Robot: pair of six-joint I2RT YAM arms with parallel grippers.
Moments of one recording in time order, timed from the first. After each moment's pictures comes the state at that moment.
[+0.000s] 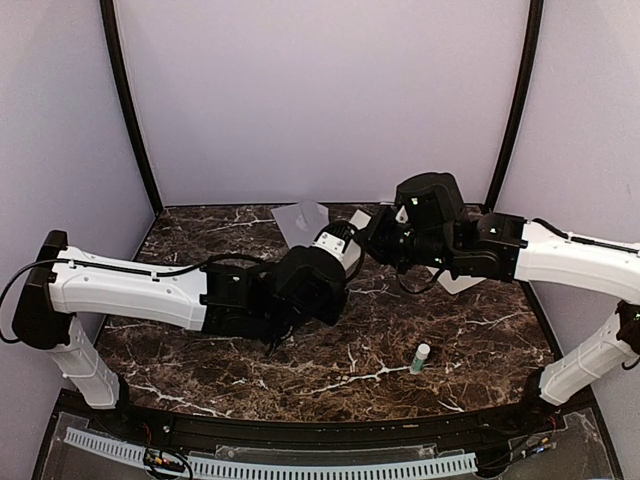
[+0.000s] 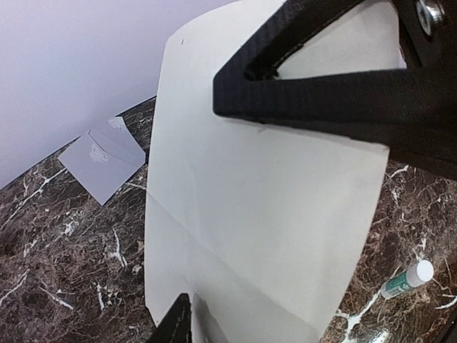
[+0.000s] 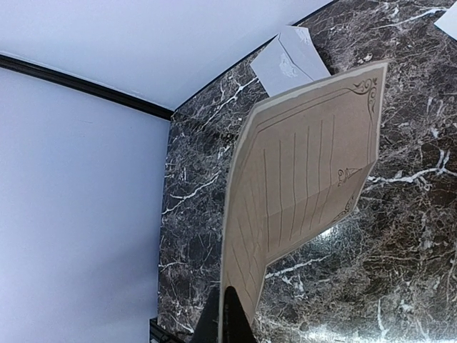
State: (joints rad) left arm -1.29 1.67 1.28 -0.23 -0.71 -0.34; right arm 1.02 1.37 1.19 -0.30 0.27 1.16
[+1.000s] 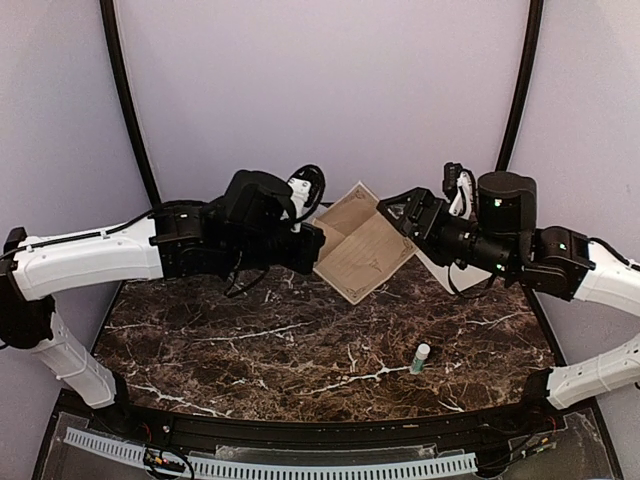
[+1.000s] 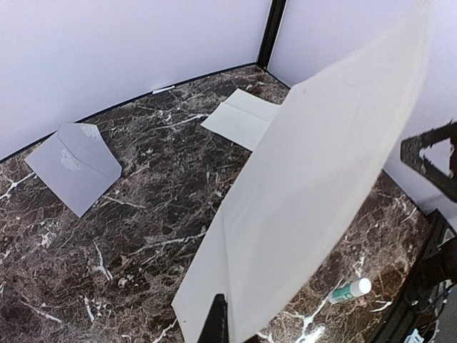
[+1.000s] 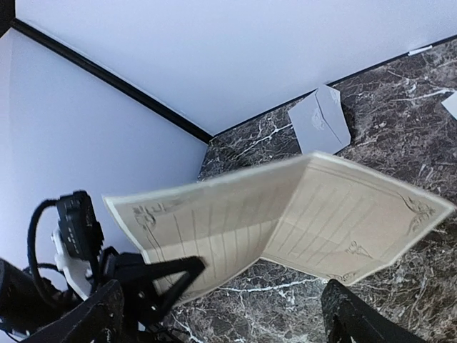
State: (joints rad) left arm -1.11 1.54 1.38 -0.38 -0.36 -0.36; right arm 1.02 1.07 1.05 -0.25 0.30 0.95
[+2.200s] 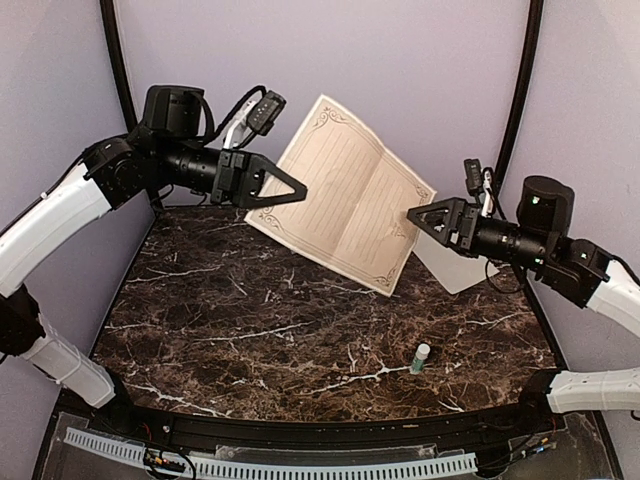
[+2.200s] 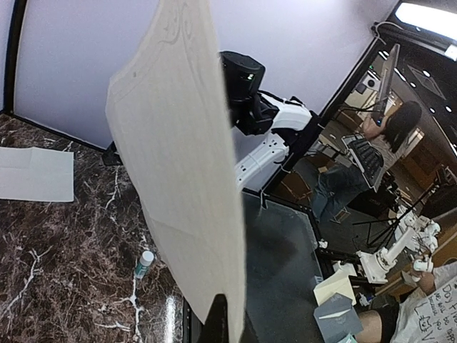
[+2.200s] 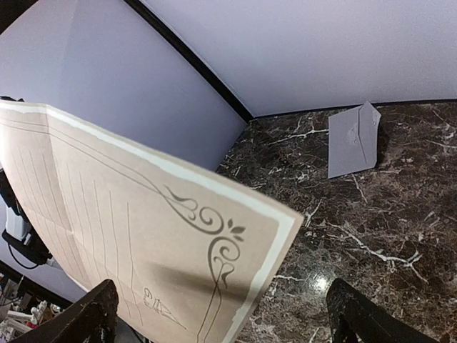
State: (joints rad) left arm -0.77 1.44 1.66 -0.55 0.92 -0.24; right arm 0.69 0.88 0.88 -0.17 -0.26 0.67
